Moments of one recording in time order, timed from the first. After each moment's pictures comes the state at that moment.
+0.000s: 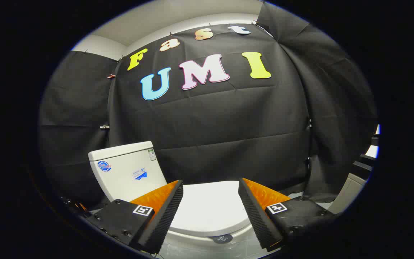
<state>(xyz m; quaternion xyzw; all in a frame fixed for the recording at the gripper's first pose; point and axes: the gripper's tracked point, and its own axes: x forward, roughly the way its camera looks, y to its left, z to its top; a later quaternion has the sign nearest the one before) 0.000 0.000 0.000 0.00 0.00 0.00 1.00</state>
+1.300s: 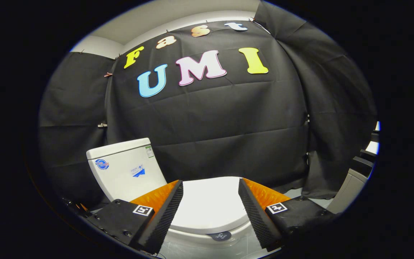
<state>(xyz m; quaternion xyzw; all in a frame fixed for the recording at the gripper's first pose) 0.000 -0.009 -0.011 0.01 0.02 -0.01 1.00</state>
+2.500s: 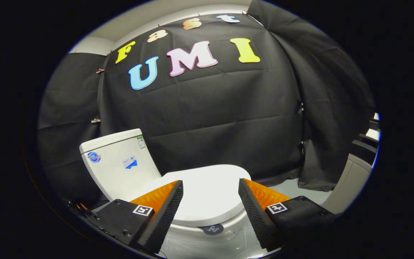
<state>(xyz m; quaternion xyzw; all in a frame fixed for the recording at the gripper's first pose) -0.002 -0.044 -0.059 0.03 0.08 -0.04 1.00</state>
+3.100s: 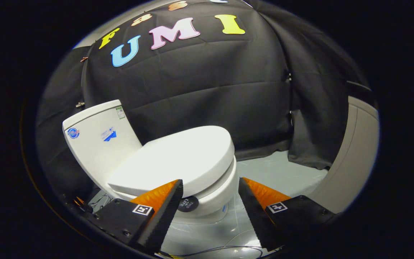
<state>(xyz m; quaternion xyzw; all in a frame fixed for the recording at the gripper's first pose) -0.015 -0.087 -0.151 0.05 0.19 -0.08 0.98</state>
